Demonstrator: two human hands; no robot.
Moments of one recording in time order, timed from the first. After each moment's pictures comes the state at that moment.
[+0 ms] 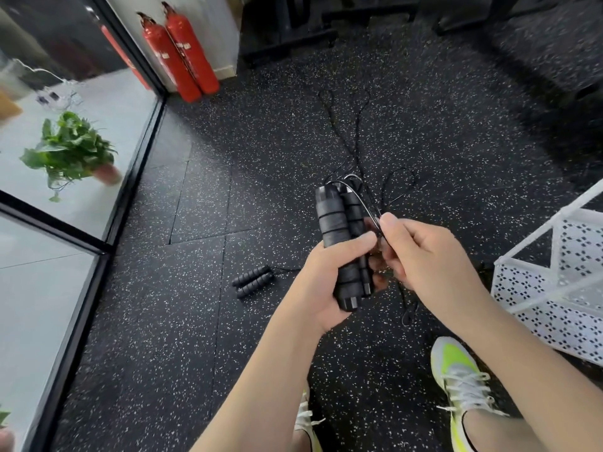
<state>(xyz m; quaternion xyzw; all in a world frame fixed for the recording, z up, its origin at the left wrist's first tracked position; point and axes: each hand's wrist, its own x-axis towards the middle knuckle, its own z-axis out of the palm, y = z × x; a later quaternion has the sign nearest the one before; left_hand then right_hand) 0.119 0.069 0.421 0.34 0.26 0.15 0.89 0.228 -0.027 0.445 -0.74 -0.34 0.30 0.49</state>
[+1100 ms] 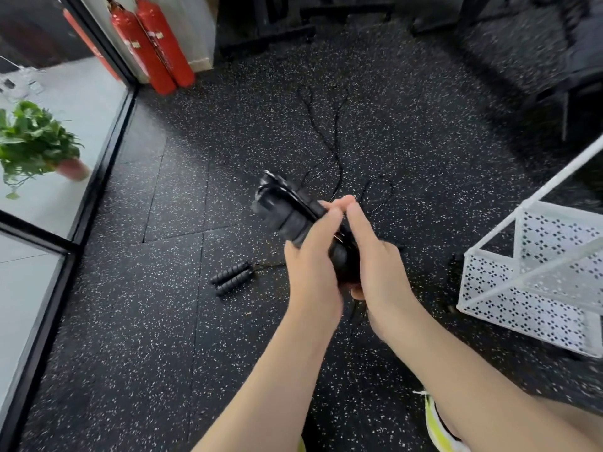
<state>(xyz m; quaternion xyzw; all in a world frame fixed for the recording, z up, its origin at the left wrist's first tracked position) 0.137 0.037 0.437 0.31 0.38 0.35 0.80 0.190 -0.014 0.435 -0.64 -0.10 0.45 0.61</state>
